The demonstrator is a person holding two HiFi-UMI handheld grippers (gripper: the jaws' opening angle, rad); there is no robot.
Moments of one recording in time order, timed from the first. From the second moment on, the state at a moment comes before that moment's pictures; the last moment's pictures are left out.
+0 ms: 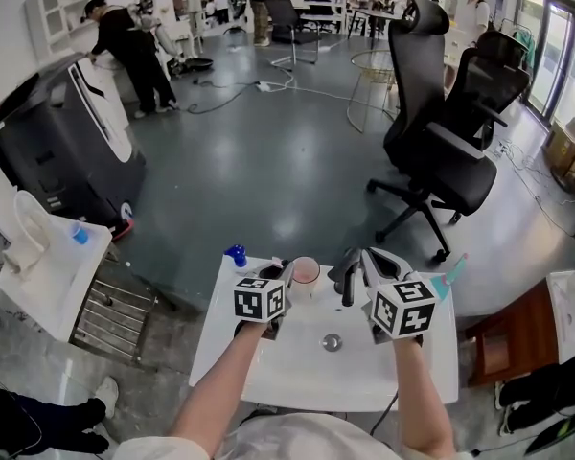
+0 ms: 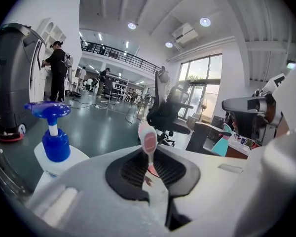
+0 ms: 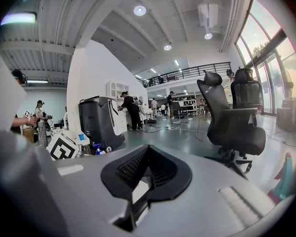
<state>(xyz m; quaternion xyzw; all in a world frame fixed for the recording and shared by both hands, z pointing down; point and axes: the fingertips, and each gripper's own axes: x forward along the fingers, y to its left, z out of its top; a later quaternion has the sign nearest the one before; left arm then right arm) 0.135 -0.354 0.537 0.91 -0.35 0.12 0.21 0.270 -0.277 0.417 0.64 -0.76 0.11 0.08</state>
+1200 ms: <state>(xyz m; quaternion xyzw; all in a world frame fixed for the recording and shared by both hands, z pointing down) 0.128 -0.356 0.469 0.90 -0.39 0.10 0.15 0.263 -0.287 0.406 0.59 -0.80 0.10 0.07</state>
